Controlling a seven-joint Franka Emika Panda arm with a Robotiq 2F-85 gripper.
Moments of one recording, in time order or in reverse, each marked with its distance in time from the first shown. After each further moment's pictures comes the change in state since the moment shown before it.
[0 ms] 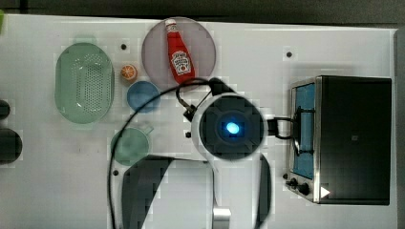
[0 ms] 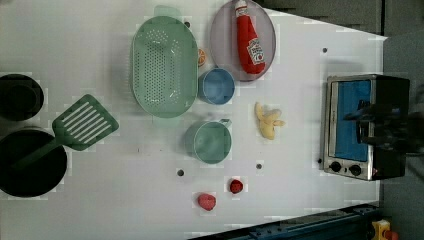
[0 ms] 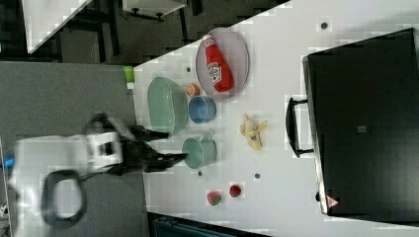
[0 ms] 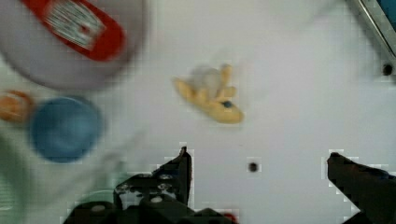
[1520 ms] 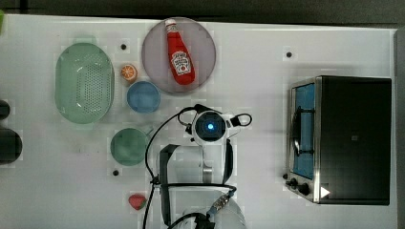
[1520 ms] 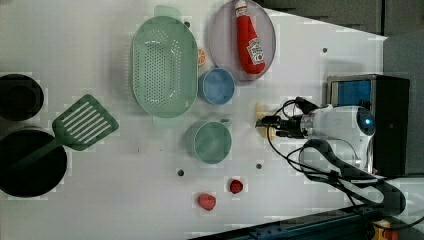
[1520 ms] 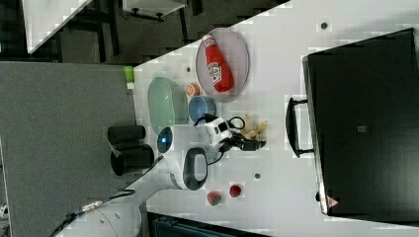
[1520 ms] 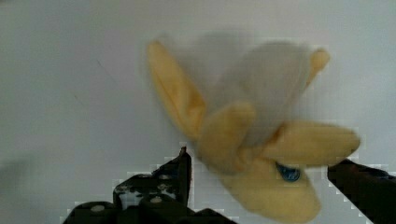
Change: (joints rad) arm -0.020 0.610 0.025 -0.227 -0.003 0.794 -0.273
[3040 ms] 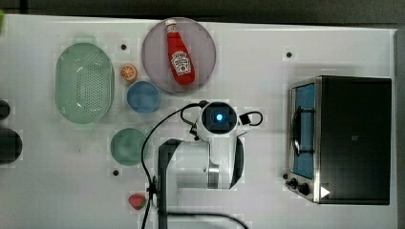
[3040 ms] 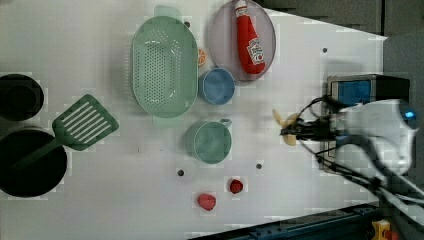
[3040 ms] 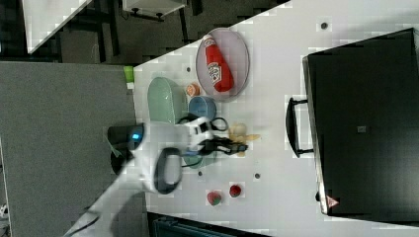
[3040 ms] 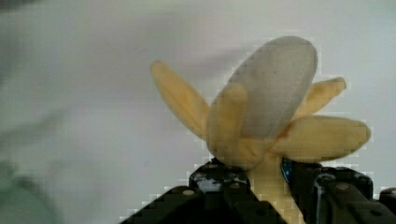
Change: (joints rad) arm -0.001 -0.264 -0.021 0.033 0.018 -0.378 -0.013
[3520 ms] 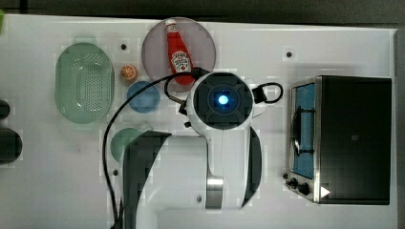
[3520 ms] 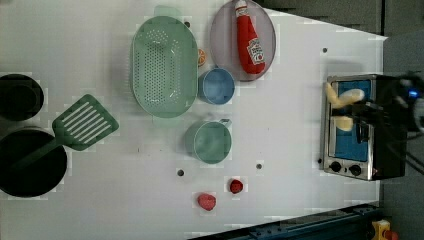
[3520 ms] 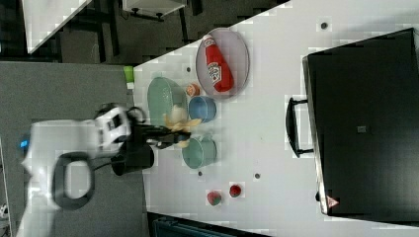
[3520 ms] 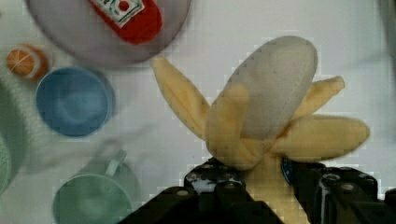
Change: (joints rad) arm 0.009 -0.263 0.021 0.266 0.007 -0.382 0.002
